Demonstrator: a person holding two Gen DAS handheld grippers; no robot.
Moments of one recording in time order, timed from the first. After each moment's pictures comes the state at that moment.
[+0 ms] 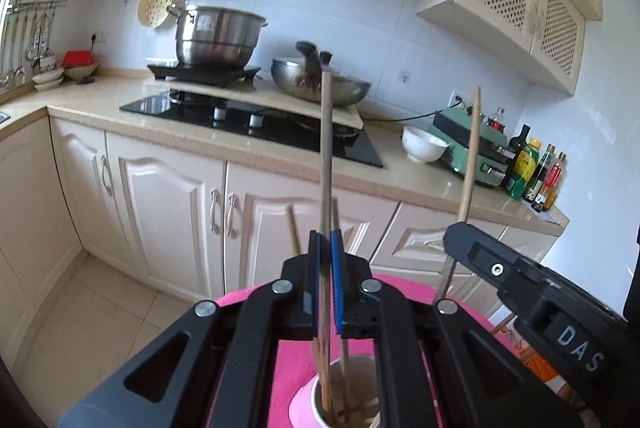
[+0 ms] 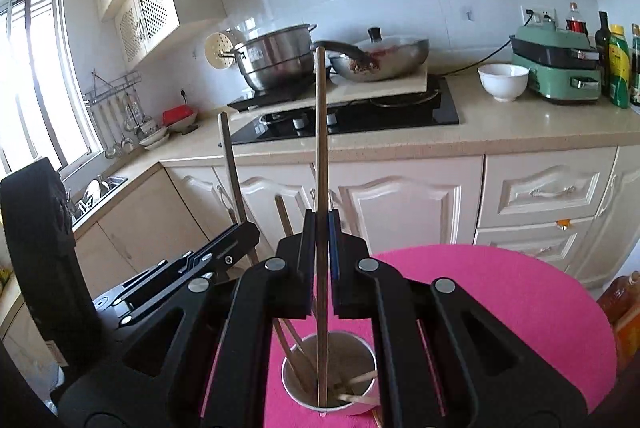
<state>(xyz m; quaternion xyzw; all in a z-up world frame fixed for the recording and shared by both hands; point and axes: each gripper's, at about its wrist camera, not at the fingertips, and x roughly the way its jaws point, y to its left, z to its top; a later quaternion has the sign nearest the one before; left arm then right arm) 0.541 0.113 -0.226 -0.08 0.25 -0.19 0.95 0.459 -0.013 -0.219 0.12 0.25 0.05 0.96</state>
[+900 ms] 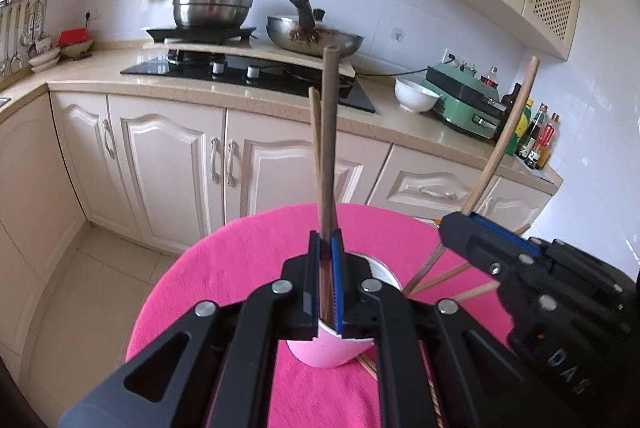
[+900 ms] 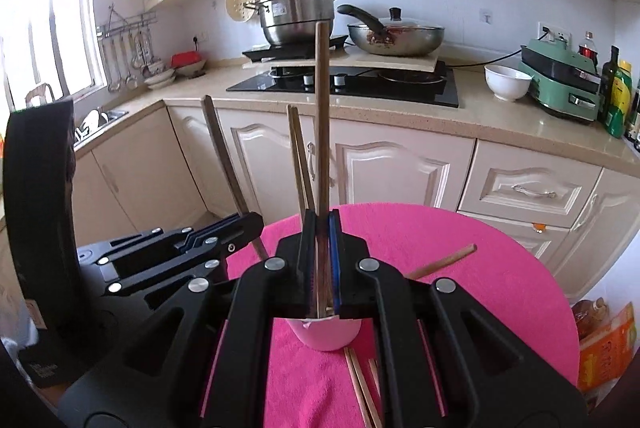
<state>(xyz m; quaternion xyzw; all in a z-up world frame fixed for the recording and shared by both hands) 0.487 0.120 -0.256 -0.05 0.31 -0.20 0.93 0.404 0.011 -0.238 0.02 0.30 0.06 0.95</state>
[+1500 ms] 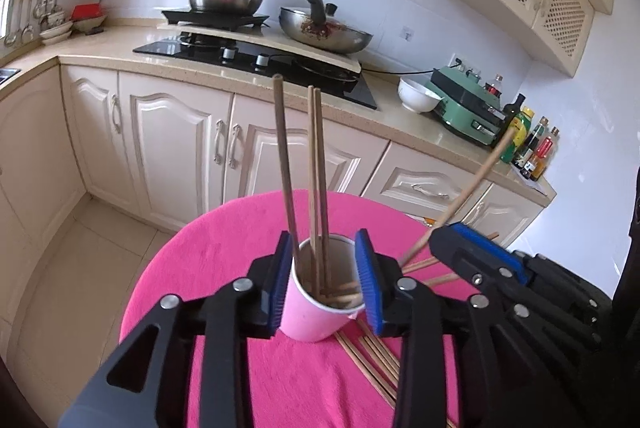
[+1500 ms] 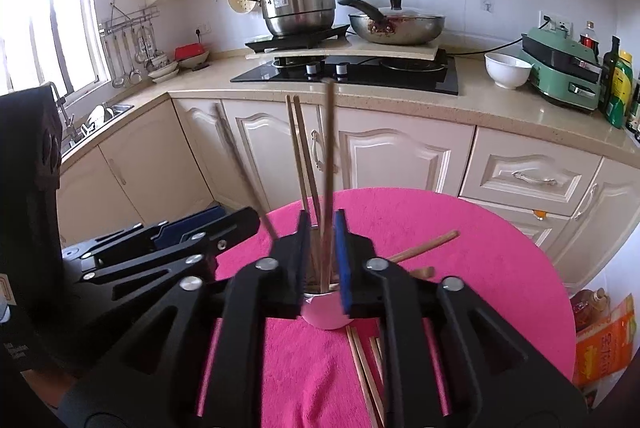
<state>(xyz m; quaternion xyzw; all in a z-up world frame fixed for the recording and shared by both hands) 0.462 0.128 -0.240 -0.09 0.34 -0.19 0.92 0.388 0.000 -0.225 0.04 0.32 0.07 0.95</state>
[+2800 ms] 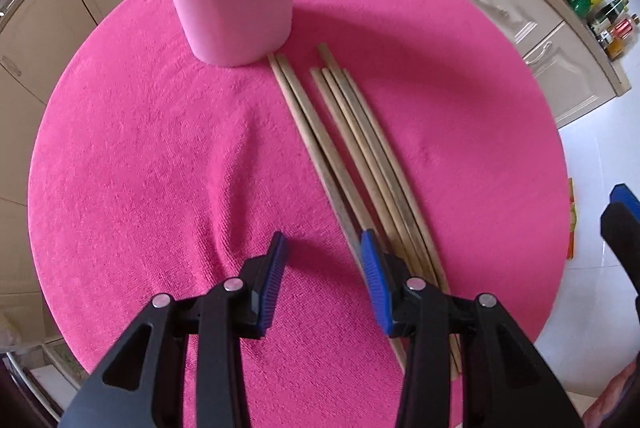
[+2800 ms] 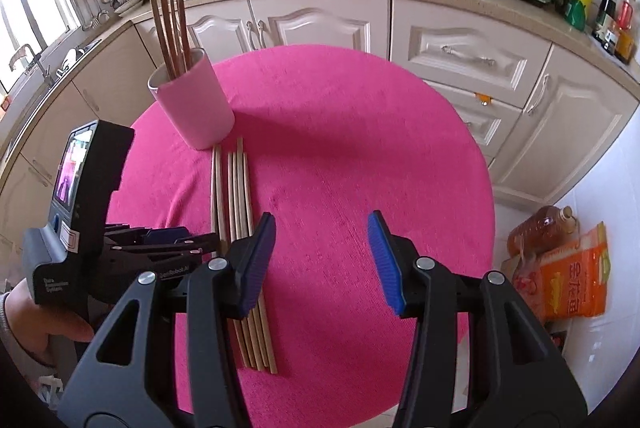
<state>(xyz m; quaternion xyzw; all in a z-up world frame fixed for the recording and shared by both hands) 0.389 0.001 -0.404 -0.01 0.61 -0.09 0.79 0.281 -0.149 -0.303 0.04 0.47 0.04 0.88</state>
